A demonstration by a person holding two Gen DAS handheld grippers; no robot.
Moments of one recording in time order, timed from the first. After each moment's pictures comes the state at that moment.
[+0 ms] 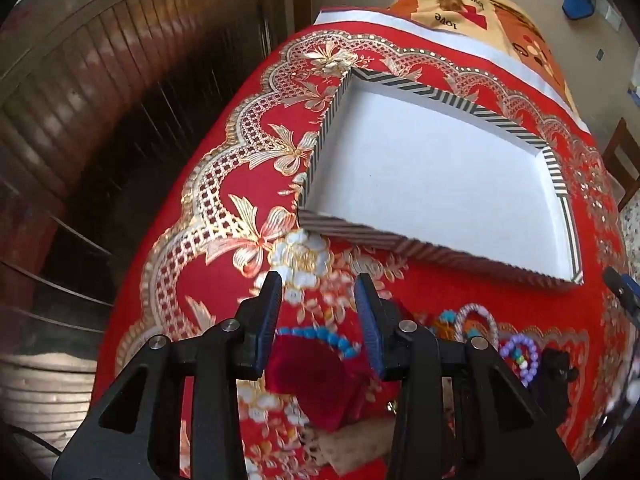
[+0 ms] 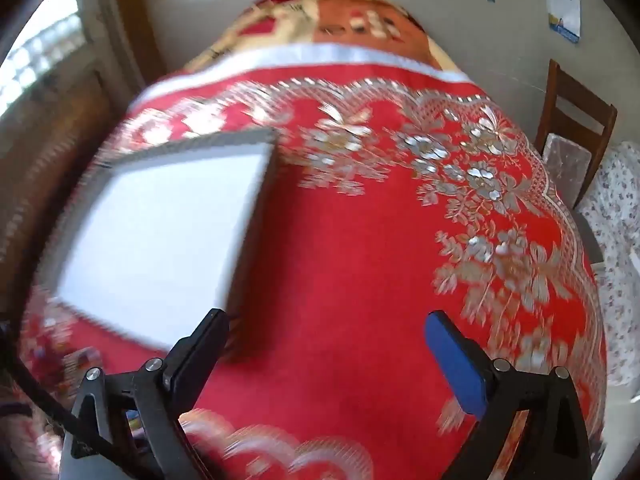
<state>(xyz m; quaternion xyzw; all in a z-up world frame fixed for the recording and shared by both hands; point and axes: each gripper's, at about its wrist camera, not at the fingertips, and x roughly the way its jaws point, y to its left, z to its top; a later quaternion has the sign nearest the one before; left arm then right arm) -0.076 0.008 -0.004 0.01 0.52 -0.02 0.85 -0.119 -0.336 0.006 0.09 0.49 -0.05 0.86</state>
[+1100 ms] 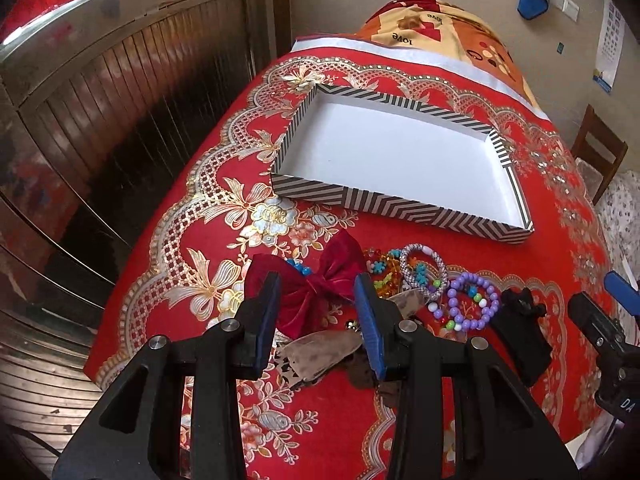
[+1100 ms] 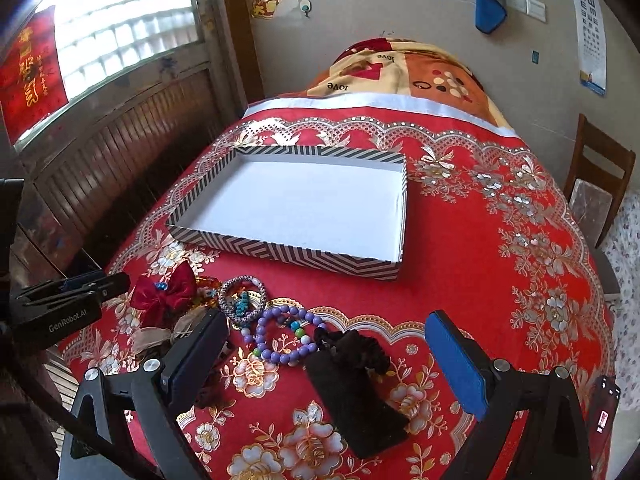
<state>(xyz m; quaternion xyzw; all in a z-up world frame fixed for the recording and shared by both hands) -0.164 -0.011 0.020 0.02 0.47 -0.04 0.88 -0.219 -0.214 0.073 0.06 0.45 0.02 0.89</state>
